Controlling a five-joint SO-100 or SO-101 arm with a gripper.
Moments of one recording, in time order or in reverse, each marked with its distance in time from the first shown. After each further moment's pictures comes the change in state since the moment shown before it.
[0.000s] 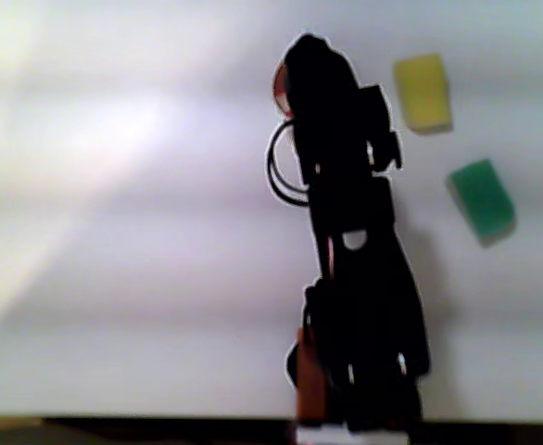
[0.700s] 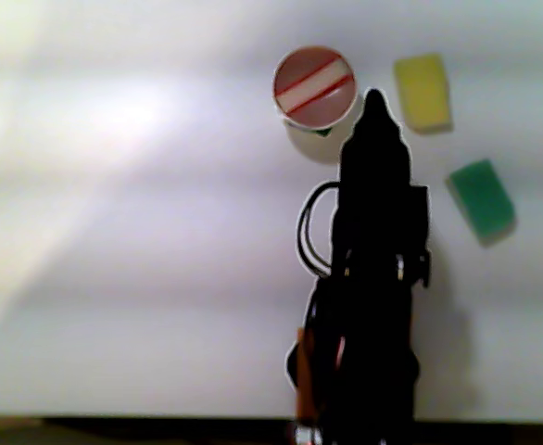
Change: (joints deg) arm 14.2 36.7 24.3 2.0 14.0
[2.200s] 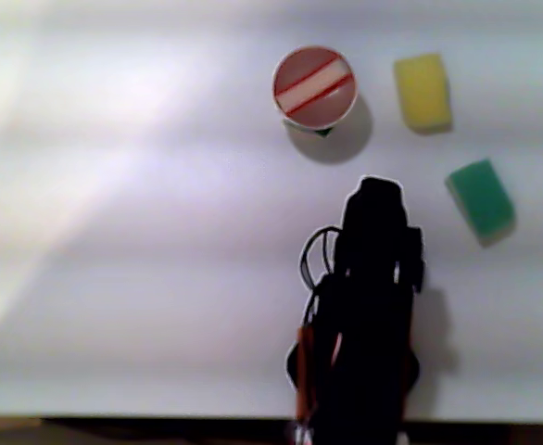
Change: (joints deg) arm 4.7 17.4 36.7 14.3 4.3
